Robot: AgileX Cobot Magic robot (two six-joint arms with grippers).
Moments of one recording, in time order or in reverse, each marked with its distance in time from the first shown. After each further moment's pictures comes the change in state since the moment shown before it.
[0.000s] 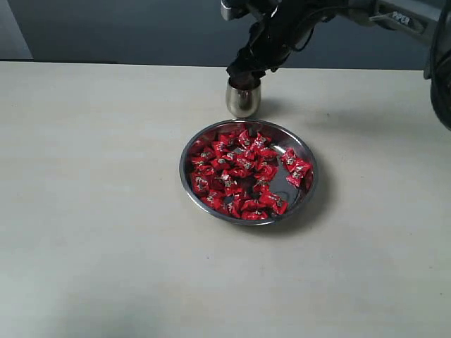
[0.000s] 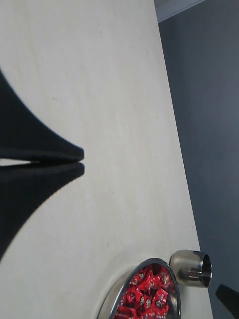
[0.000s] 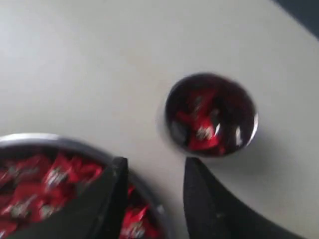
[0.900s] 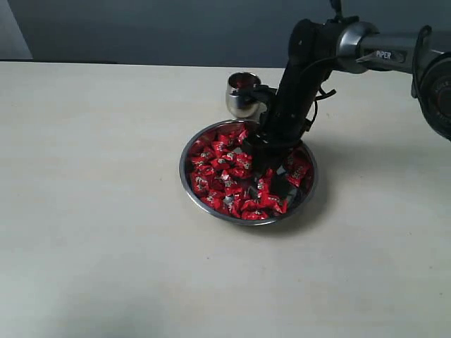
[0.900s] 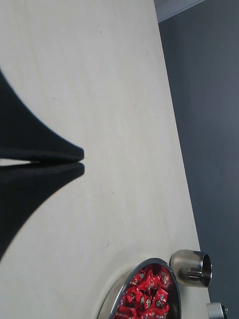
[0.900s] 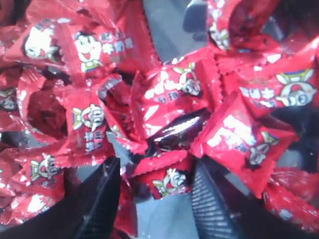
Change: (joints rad) left arm 0.000 0.000 0.000 0.000 0.000 0.000; right arm 0.012 0.045 0.273 0.044 0.240 0.041
